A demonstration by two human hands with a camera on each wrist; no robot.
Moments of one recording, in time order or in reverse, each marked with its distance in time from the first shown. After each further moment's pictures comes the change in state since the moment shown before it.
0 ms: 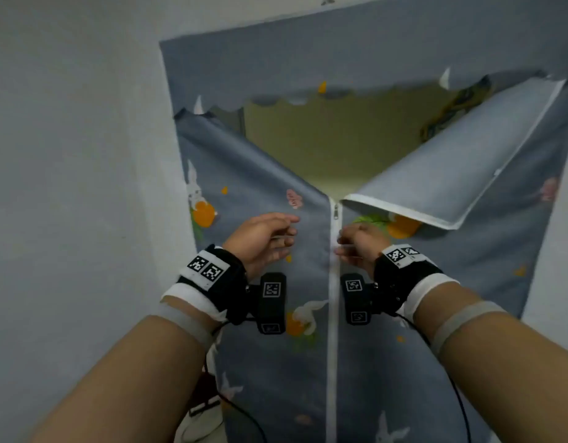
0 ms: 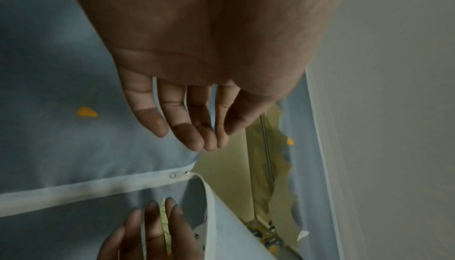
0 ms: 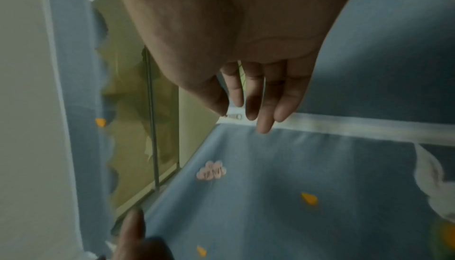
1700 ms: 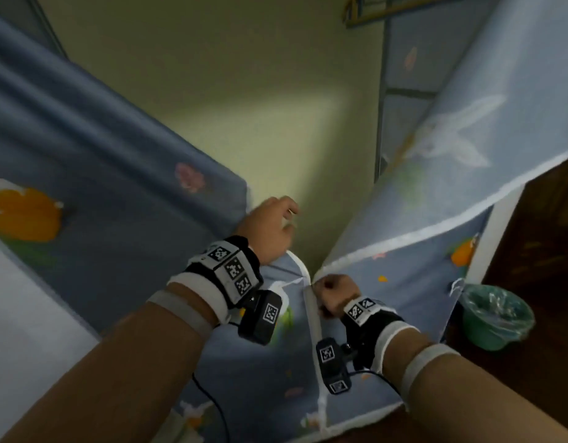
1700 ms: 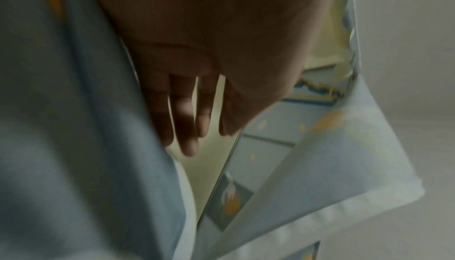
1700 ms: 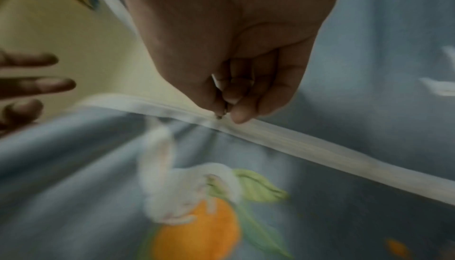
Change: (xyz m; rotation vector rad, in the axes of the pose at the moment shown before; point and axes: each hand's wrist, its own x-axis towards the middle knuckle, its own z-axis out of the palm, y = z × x) left_hand 0.203 -0.144 -0.002 1.032 -0.447 0.401; right_hand 0.065 0.235 0.015 -0.424 0.327 0.343
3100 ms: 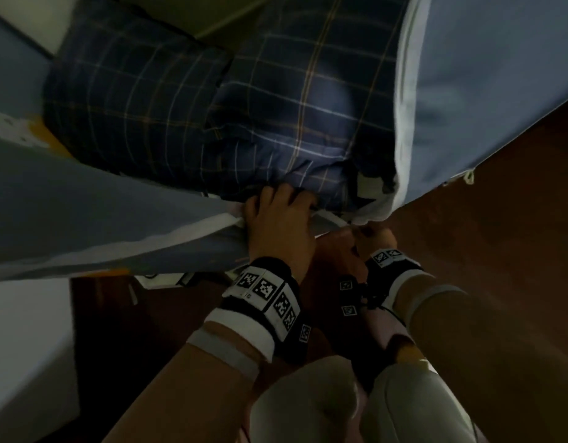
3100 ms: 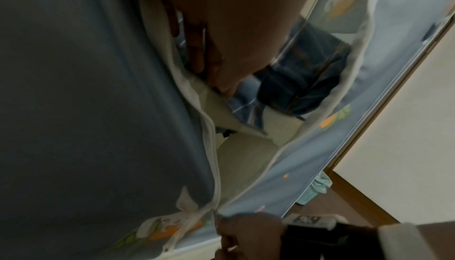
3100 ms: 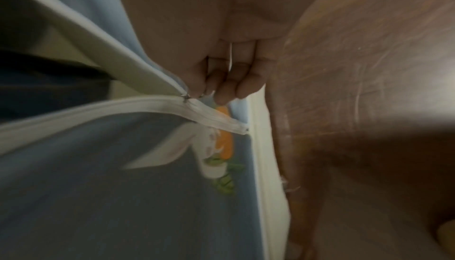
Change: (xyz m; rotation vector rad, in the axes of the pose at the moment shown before) left_hand -0.198 -0.266 0.493 0.333 -0.304 -0.191; right_hand 0.104 0.543 0.241 -0.003 0.042 0.700
